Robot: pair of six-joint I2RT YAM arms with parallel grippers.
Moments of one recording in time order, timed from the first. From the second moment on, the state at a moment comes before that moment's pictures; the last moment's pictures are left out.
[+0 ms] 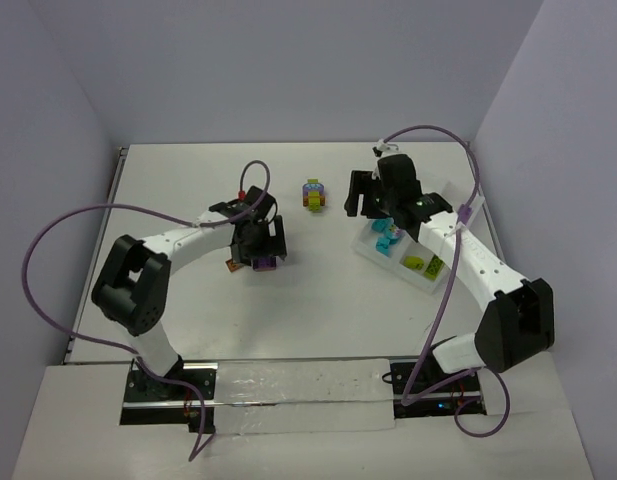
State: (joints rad) left arm -0.61 1.73 1.19 -0.62 -0.07 -0.67; right arm 0.39 1.39 1.16 -0.42 0.02 0.35
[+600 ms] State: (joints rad) left arm -0.22 1.35 1.17 -0.78 -0.19 -0.72; right arm 0.85 1.73 1.26 -0.40 0.09 0.58
